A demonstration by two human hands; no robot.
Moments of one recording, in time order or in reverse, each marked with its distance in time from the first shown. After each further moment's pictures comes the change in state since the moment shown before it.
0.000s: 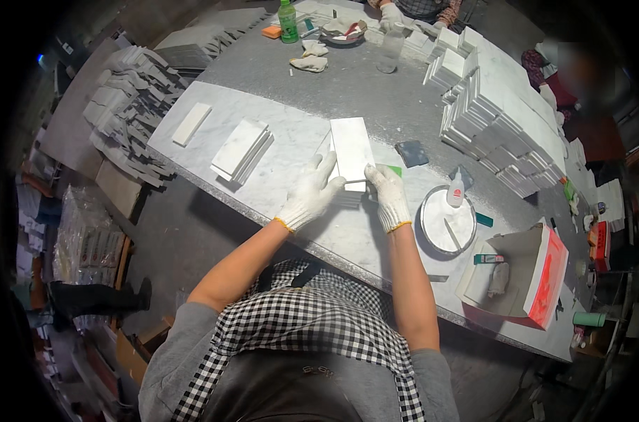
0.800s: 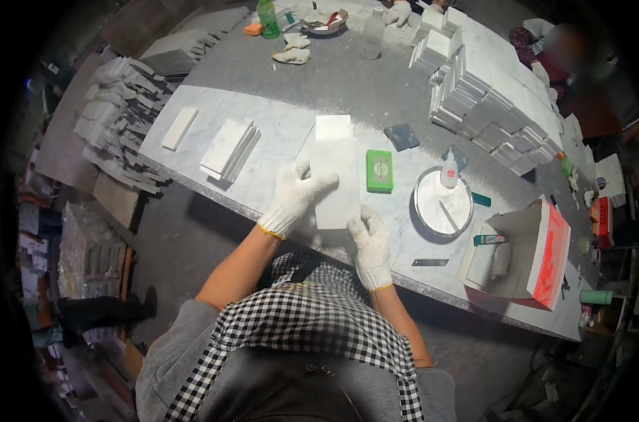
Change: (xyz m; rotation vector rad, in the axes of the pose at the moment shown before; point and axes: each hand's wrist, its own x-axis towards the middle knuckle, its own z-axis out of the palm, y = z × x) left_hand -0.024 0.039 -0.019 -0.911 -0.037 -0.164; right_hand -0.141 0.029 0.036 0.205 0.099 -0.189
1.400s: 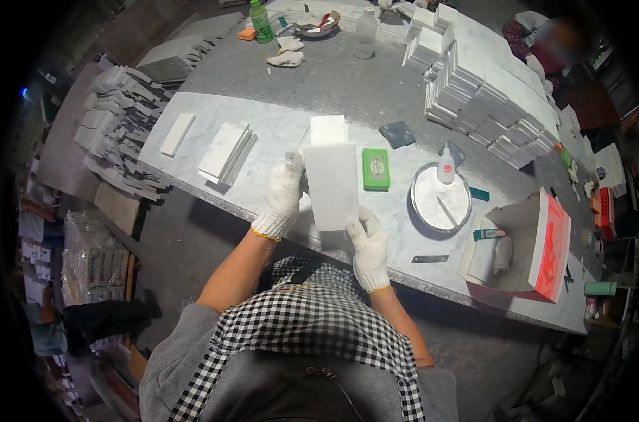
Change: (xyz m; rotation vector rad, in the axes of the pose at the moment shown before) left_hand 0.006 -0.014 -0.009 -0.055 0.068 0.007; right_hand -0.006 0.010 -0.005 0.050 0.060 0.036
